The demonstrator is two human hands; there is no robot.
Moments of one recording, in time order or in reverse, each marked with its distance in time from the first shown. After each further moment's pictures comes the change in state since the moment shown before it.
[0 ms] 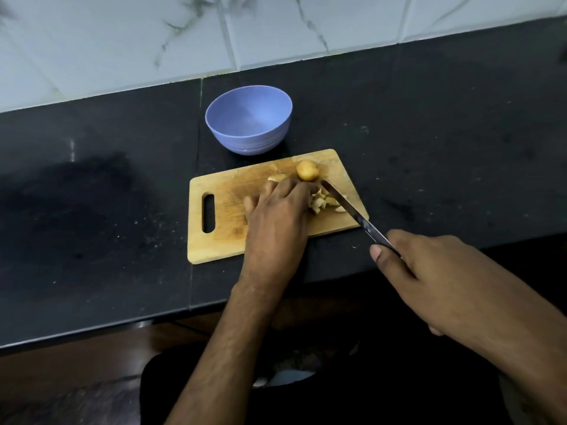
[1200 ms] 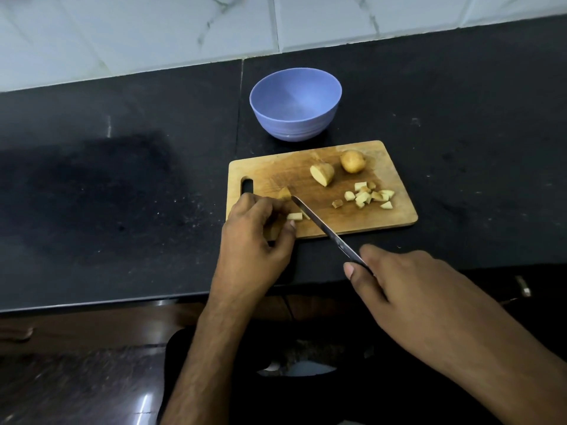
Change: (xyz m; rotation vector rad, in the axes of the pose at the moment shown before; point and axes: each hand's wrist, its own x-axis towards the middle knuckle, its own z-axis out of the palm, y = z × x) left_hand -0.047 -0.067 -0.026 -0.260 0.130 -0.209; right_hand 0.012 -0.049 0.037 -0.005 0.010 -0.233
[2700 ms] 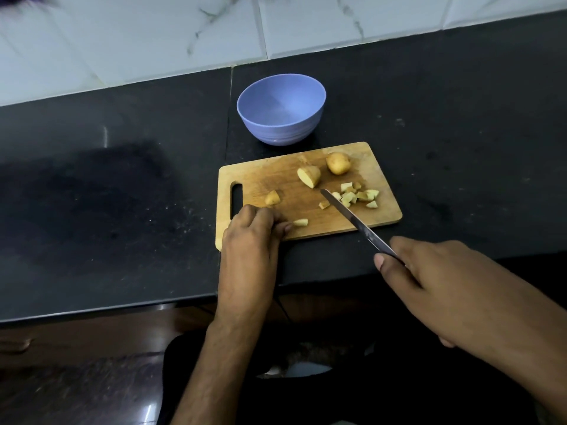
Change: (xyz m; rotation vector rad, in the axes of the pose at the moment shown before) left_hand -0.012 0.012 0.011 0.081 0.044 0.055; right_hand -0.013 0.025 -0.031 0.005 -0.091 0.135
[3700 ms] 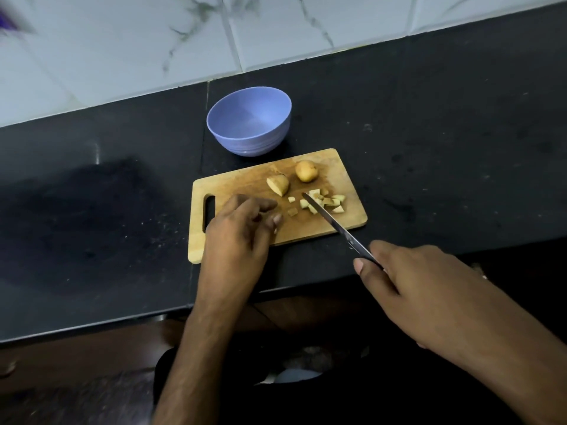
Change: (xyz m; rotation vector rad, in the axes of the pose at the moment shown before) left_hand 0.023 0.028 0.003 -0.097 -0.042 0.058; right_hand -0.006 0.027 0.004 0.037 0.098 -0.023
